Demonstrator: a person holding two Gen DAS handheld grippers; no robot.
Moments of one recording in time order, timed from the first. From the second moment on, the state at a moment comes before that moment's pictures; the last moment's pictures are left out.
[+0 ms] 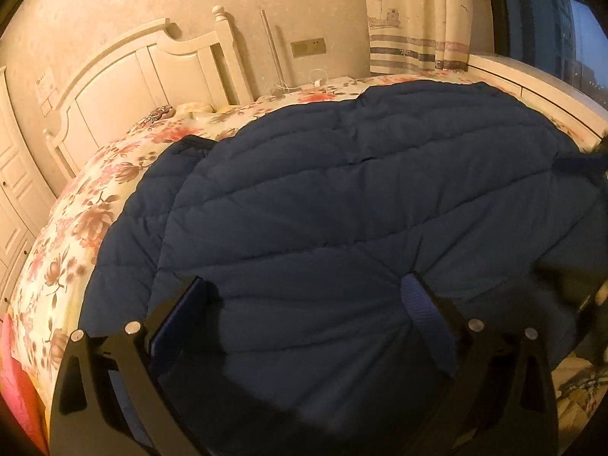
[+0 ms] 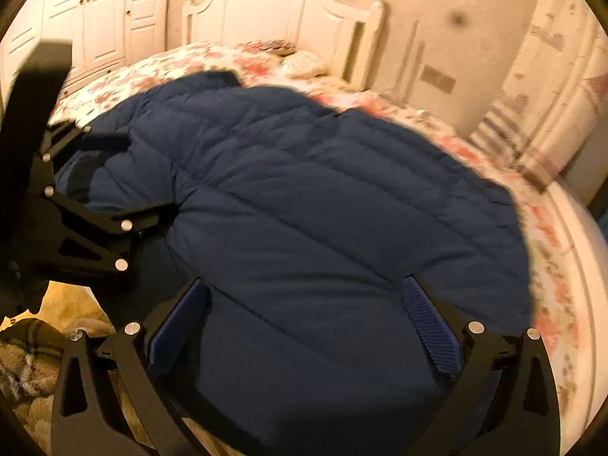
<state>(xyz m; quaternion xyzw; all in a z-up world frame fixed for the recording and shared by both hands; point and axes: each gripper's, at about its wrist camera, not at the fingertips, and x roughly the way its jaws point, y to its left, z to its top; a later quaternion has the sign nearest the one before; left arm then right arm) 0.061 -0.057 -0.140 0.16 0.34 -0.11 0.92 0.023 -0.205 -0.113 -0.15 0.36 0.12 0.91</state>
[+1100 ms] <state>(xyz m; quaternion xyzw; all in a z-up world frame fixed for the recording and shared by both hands) 0.063 -0.052 -0.143 0.15 0.35 -0.11 0.92 -0.070 -0.346 -0.155 0.14 0.37 0.14 0.91</state>
